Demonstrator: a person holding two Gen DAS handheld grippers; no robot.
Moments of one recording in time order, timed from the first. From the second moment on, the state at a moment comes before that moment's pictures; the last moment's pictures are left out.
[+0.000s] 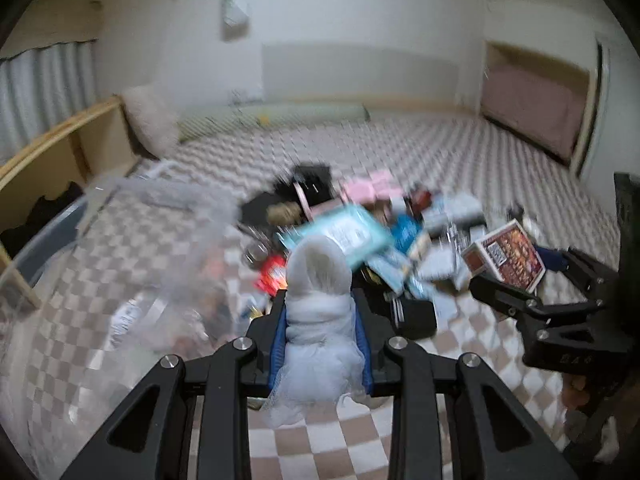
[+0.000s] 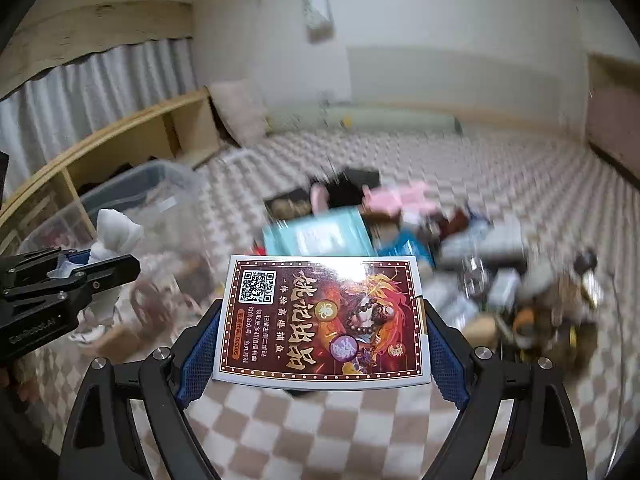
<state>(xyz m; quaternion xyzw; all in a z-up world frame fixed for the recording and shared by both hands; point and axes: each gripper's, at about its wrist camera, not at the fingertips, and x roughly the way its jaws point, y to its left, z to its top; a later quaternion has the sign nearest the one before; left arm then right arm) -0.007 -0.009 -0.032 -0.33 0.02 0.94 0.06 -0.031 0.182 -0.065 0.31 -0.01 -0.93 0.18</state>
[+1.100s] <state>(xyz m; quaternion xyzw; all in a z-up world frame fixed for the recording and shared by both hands) 0.039 -0.206 0.002 -0.27 -0.10 0.94 -0.19 -0.090 -0.057 -0.011 0.30 0.04 -0.89 0.35</state>
